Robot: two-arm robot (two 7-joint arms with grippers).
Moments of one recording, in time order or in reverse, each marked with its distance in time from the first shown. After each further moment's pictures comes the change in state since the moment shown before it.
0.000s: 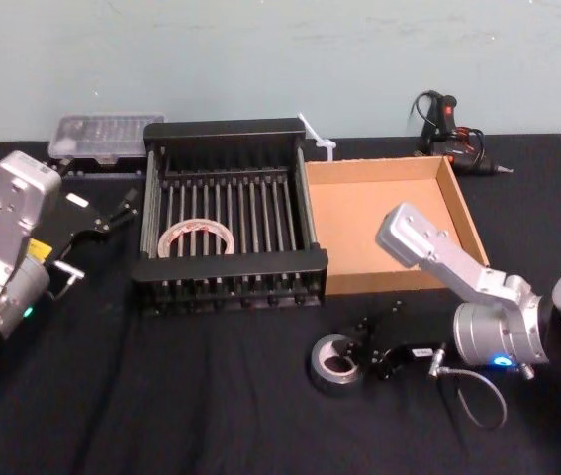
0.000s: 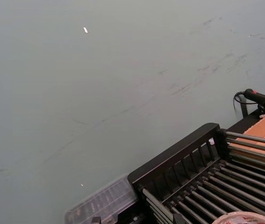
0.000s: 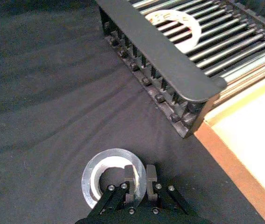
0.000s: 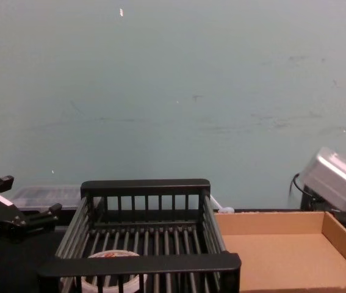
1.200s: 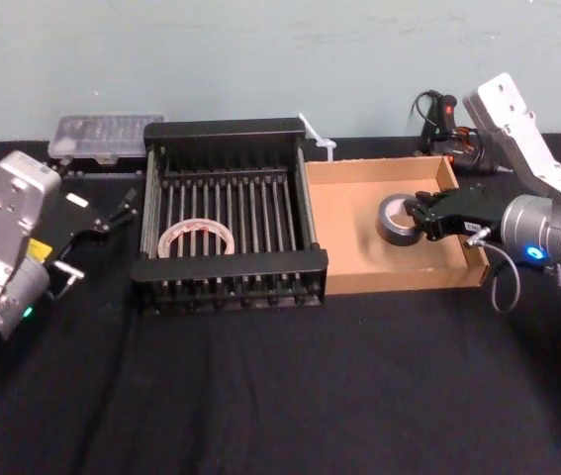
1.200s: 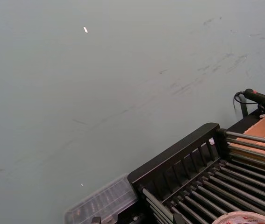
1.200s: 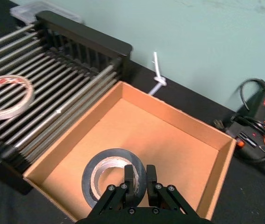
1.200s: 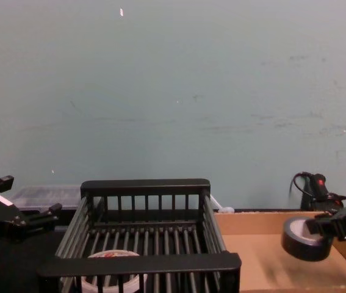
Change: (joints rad) left arm 0.000 0.000 0.000 0.000 0.000 0.000 0.000; right arm 0.067 -0.110 0.220 0.132 0.034 0.053 -0.286
